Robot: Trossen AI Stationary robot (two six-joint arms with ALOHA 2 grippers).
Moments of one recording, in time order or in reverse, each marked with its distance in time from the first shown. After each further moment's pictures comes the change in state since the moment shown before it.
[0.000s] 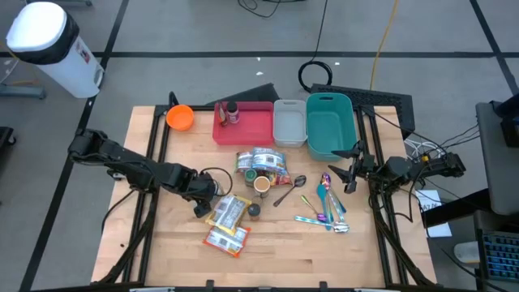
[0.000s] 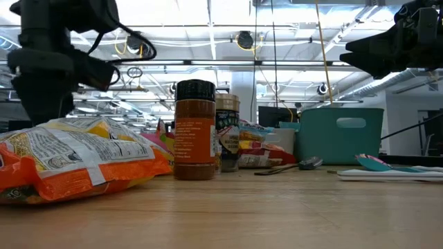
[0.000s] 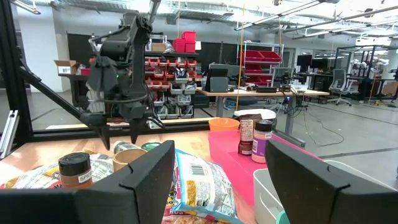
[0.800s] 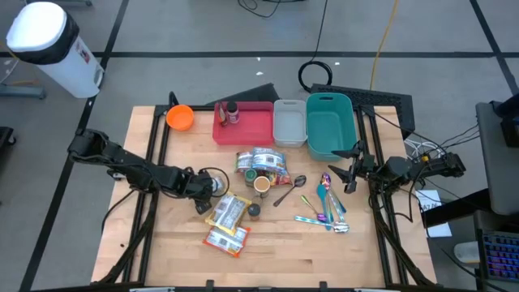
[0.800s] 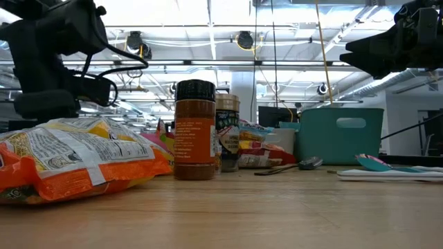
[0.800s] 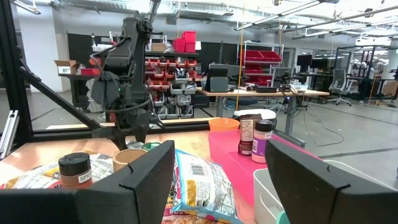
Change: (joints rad) left arm -0.011 -0.001 -0.152 0.187 -0.189 0.029; right arm 0.000 0.000 0.000 0.000 0.000 0.000
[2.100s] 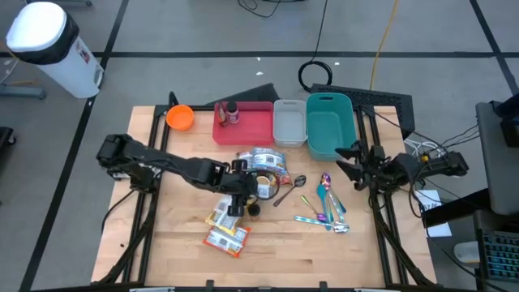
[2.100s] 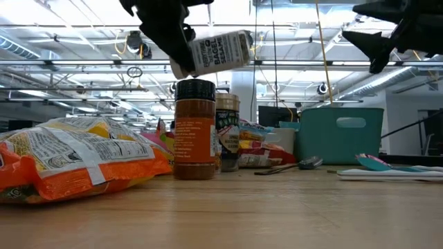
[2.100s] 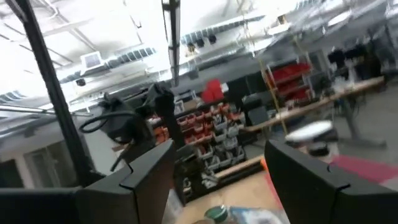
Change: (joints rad) left arm 0.063 0.331 0.772 -0.082 -0.002 0.741; right arm -0.006 0.067 0.000 0.290 -0.082 0.330
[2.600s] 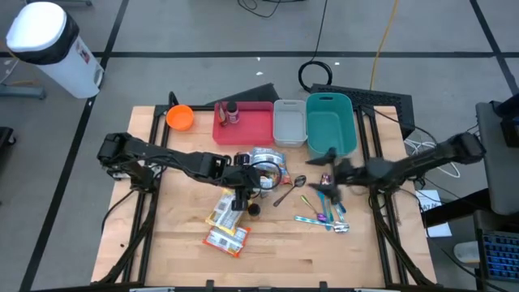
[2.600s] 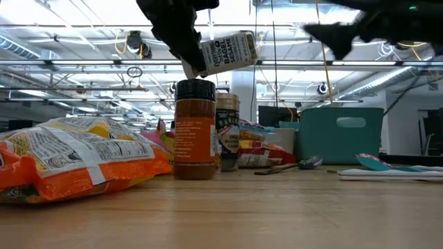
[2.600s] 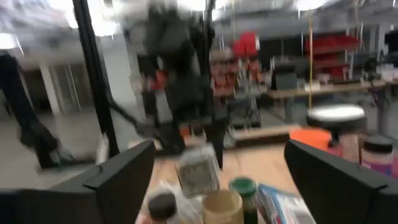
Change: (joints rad) left arm 0.052 -0.001 0.001 0.048 0.036 0.009; right arm 0.001 0.838 0.218 0.370 -0.181 -0.155
